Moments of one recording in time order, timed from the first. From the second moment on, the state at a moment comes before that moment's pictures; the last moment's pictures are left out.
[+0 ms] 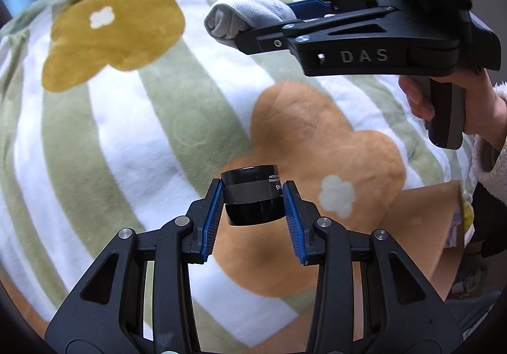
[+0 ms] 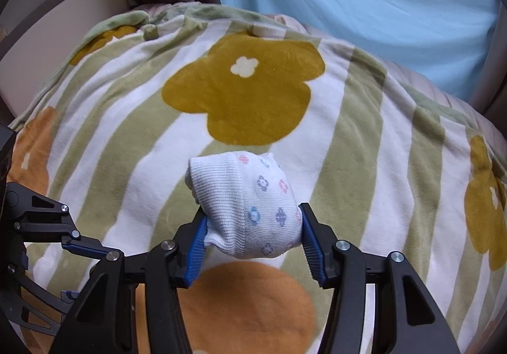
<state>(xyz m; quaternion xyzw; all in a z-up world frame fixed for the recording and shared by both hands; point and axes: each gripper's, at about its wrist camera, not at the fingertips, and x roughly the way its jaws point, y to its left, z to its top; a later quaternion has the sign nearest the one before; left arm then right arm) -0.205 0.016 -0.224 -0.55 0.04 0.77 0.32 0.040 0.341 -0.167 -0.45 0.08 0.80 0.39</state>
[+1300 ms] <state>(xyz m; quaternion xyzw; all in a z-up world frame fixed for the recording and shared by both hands) 0.056 -0.023 -0.144 -0.54 -0.07 0.82 0.18 0.174 0.062 -0.119 -0.44 0.13 0.79 0.41</state>
